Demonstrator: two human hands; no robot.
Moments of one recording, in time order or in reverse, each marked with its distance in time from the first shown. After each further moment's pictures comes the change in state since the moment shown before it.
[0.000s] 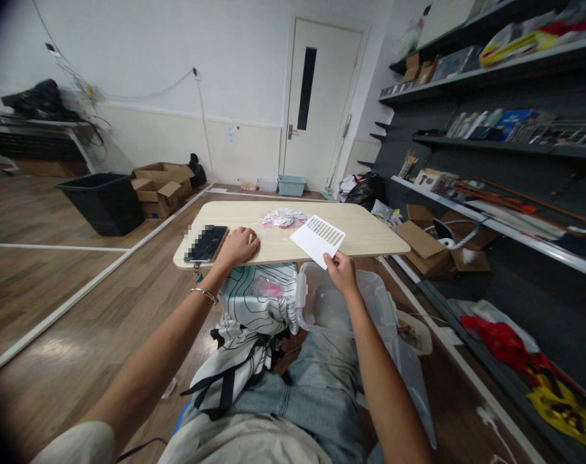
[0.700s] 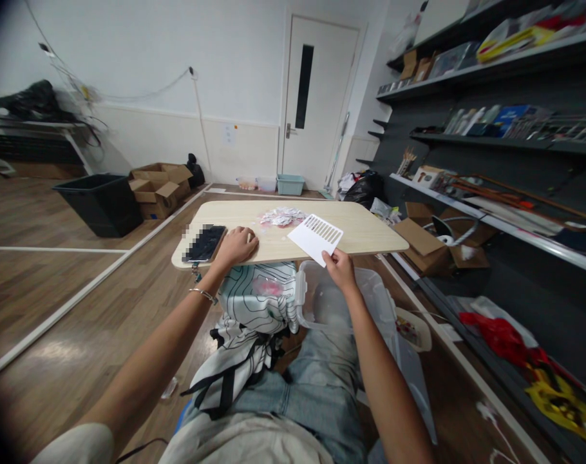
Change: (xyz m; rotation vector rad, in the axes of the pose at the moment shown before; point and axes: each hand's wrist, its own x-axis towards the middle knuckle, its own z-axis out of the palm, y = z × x) left_hand 0.002 -0.003 0.003 -0.018 0.000 0.005; right_hand 0.003 0.001 0.001 0.077 -0.019 0.024
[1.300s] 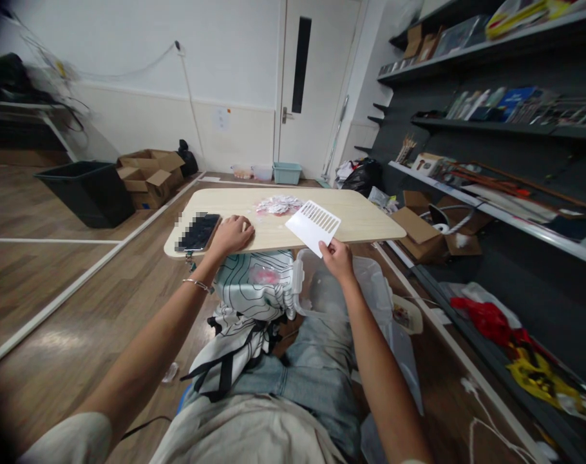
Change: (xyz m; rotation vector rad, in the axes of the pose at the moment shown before) left_hand -0.005 0.004 -0.006 0.008 -0.014 -0.012; right_hand -0.010 -0.002 -0.003 -0.193 0.033 -0.040
